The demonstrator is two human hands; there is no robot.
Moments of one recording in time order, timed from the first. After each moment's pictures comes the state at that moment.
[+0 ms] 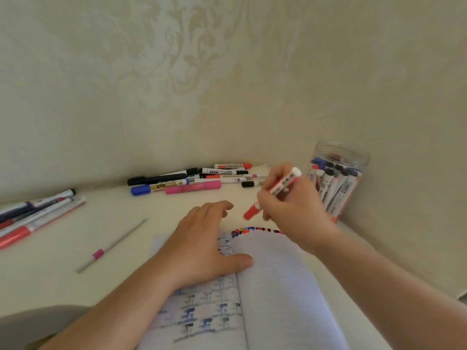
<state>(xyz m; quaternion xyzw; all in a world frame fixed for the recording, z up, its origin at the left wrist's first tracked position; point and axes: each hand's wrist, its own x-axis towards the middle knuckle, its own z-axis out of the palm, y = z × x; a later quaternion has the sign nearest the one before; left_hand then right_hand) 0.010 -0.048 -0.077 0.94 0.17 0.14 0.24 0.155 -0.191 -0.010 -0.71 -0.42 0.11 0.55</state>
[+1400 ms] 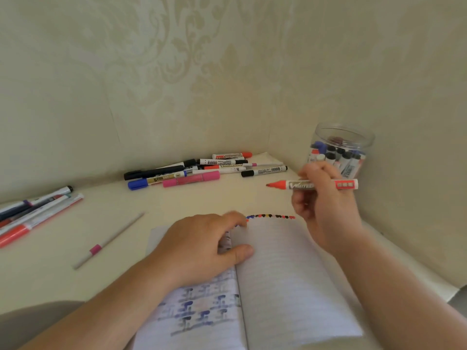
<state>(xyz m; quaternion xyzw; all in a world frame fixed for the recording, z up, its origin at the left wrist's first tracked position) 0.007 -0.056 -0.075 0.97 0.13 0.10 0.16 0.177 -0.217 -0.029 -0.56 -0.24 0.17 0.77</state>
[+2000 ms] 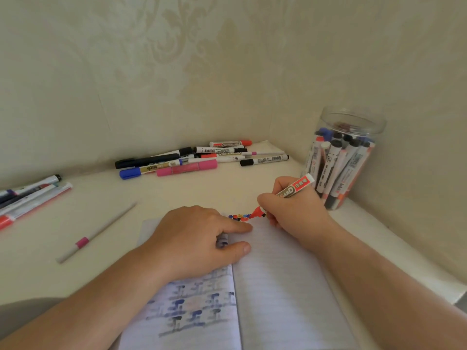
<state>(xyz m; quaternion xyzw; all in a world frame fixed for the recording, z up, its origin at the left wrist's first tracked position) 0.017 -0.055 -0.075 0.98 0.14 0.04 0.09 0.178 -0.193 -0.062 -0.78 -0.29 0.17 0.54</state>
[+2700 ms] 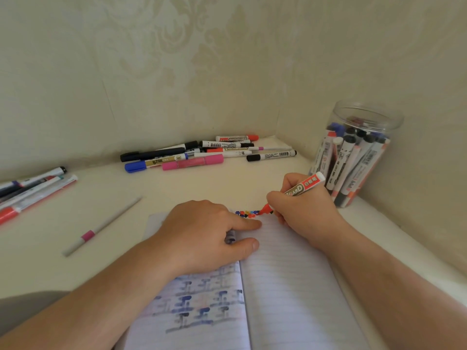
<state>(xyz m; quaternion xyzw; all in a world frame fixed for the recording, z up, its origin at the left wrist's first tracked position) 0.021 -0.055 -0.073 0.99 0.14 0.03 0.08 0.182 -0.192 -0.069 -0.80 -0.29 0.14 0.51</state>
